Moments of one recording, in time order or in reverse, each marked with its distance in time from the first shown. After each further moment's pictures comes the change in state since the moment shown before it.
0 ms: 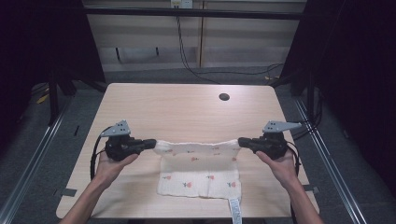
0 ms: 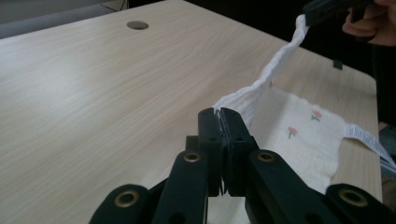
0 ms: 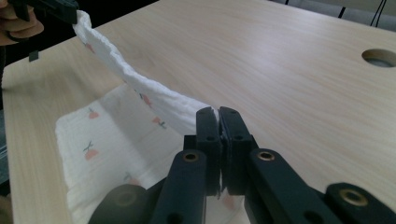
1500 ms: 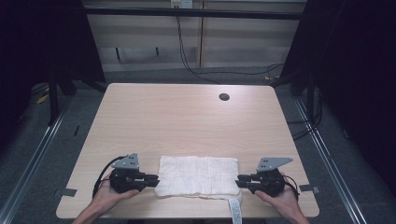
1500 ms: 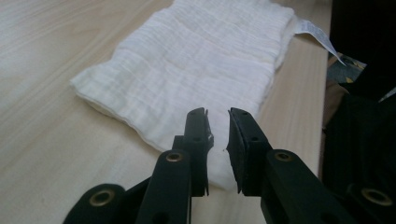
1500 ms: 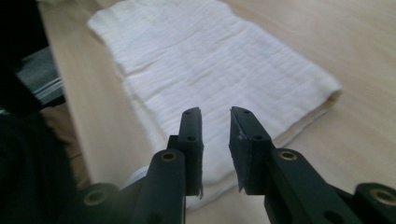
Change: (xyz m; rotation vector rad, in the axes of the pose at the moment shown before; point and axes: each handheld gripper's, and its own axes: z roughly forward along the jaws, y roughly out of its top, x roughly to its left) left arm -0.034 -0.056 0.019 0.237 -0.138 0.029; right arm 0.043 -0.073 0.004 0.182 0.082 -0.019
